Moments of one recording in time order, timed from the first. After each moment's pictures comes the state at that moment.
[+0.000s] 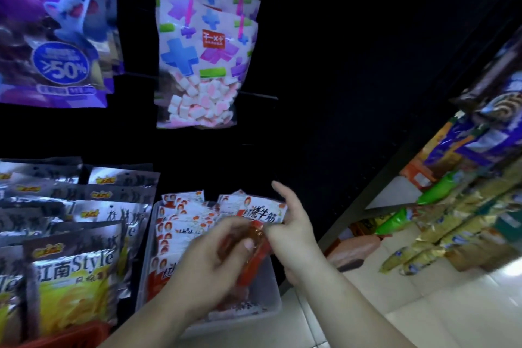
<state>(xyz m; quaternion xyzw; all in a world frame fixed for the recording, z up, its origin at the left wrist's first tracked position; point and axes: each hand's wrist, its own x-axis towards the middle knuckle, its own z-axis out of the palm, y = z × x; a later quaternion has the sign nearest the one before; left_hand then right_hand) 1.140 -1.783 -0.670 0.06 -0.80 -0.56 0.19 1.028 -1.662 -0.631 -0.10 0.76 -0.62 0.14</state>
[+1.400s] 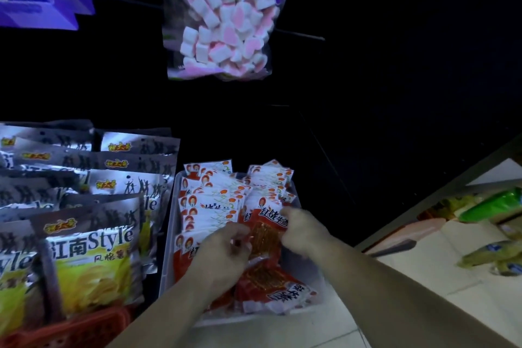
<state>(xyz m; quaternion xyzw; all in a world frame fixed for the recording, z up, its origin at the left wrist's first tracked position) 1.087 -1.816 -0.804 0.22 -0.80 -0.55 0.02 0.939 -1.681 -0.770 -0.20 0.95 -0.07 0.25</state>
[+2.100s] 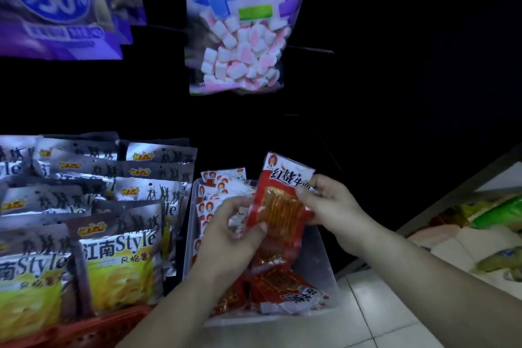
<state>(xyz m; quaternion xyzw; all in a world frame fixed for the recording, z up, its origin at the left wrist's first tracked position) 1.104 -1.821 -0.739 0.22 -0.67 -0.69 0.16 0.962 -1.683 -0.686 -0.16 0.79 -0.55 0.23</state>
